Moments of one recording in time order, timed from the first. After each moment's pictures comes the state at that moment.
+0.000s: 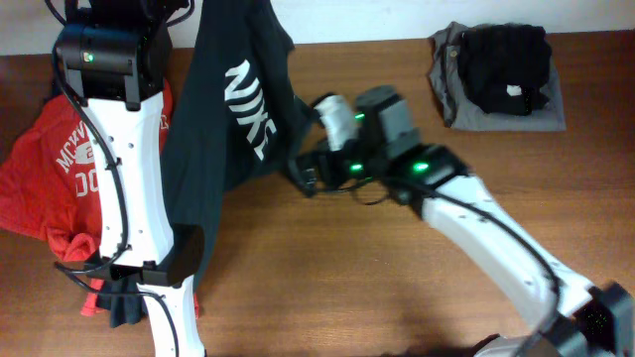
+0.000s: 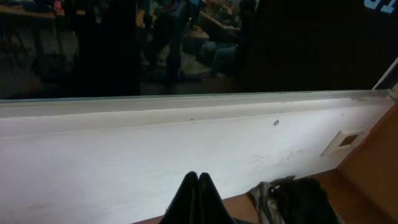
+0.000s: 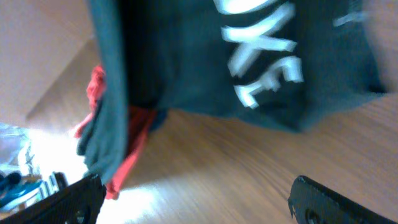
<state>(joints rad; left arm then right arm) -0.18 2.20 3.04 -0.97 0.24 -0.18 0.53 1.57 1.32 -0.44 -0.50 0.17</state>
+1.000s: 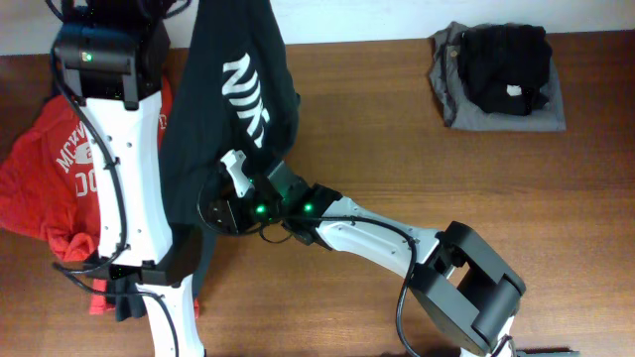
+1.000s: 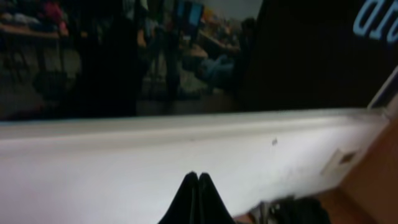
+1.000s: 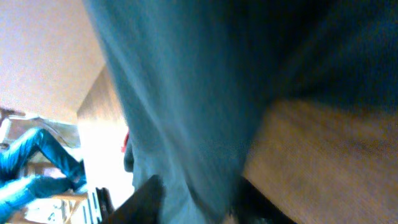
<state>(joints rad) -0.16 2.20 3.04 -0.89 0.24 -0.21 0.86 1.96 1.31 0.05 -0.47 0.54</state>
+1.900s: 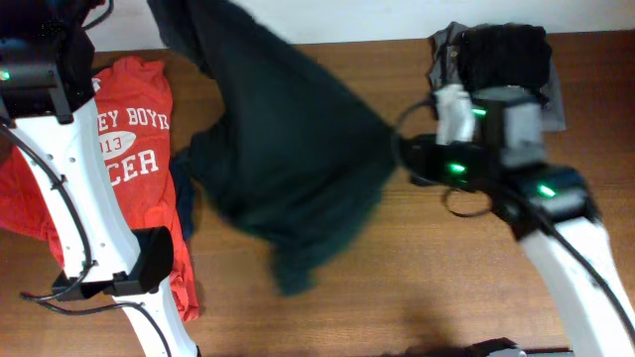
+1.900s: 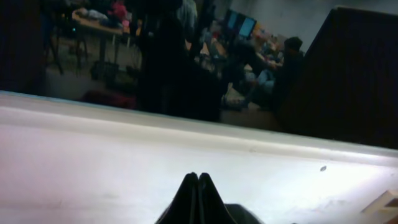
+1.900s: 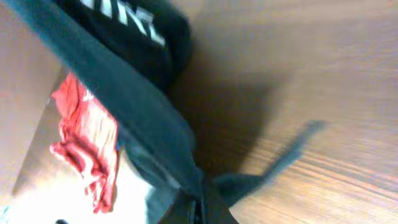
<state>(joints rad) 0.03 2.14 3.04 -0.98 0.23 -0.29 0.17 1.24 1.31 -0.82 -0.45 0.26</state>
